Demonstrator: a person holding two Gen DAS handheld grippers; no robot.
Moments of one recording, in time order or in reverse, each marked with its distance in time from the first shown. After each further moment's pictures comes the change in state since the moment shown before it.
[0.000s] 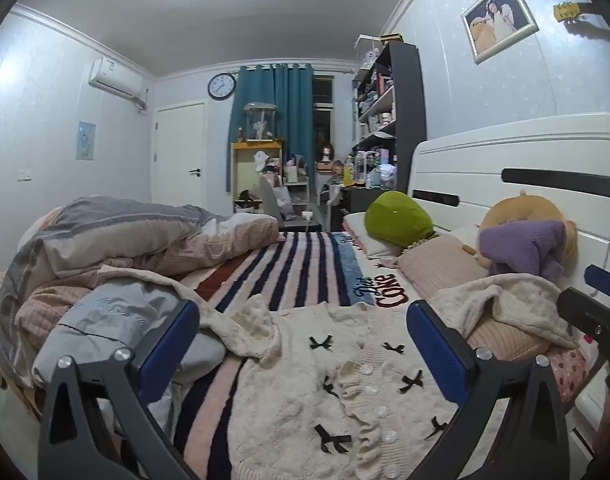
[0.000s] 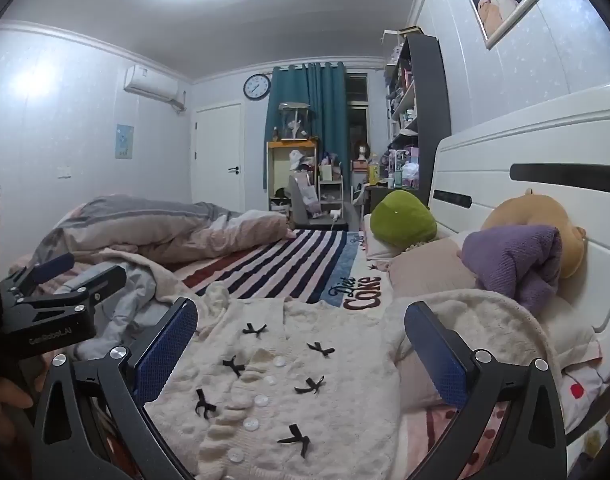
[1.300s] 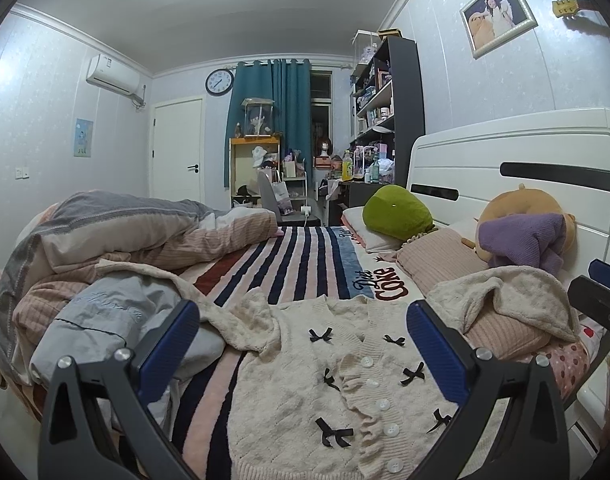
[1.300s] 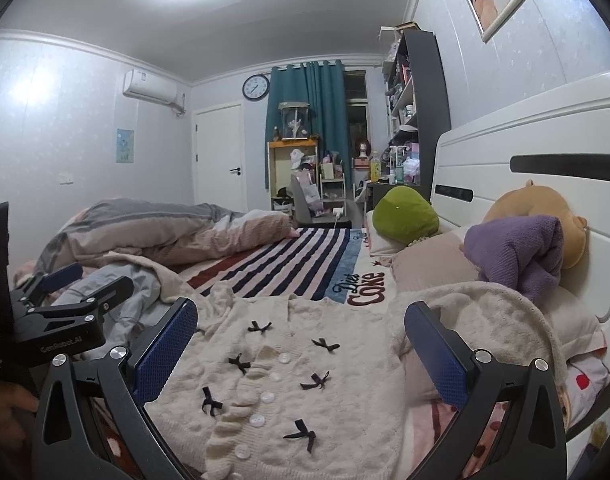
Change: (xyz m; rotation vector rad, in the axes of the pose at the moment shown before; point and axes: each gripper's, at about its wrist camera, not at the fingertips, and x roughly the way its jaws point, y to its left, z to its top) left arm 0.005 0.008 -0.009 -0.002 0.010 -0.004; right arm -0.003 -0.004 -0.001 0.029 0.004 0.015
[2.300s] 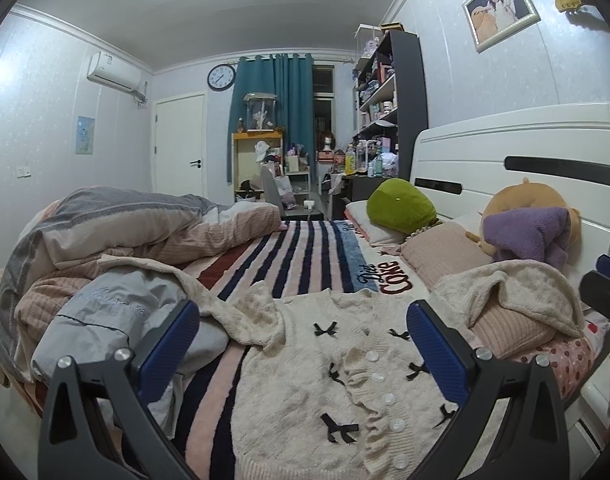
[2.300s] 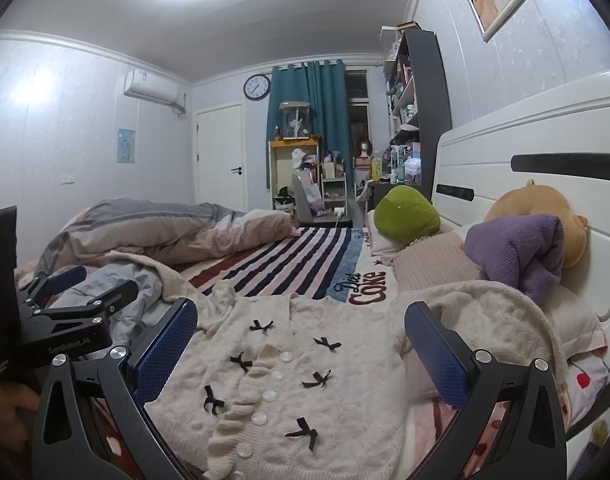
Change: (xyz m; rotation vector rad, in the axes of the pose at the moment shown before) left arm 0.006 0.004 -0.008 0.011 0.017 0.025; right arm 0.002 0.005 -0.002 -0.005 0.007 0.002
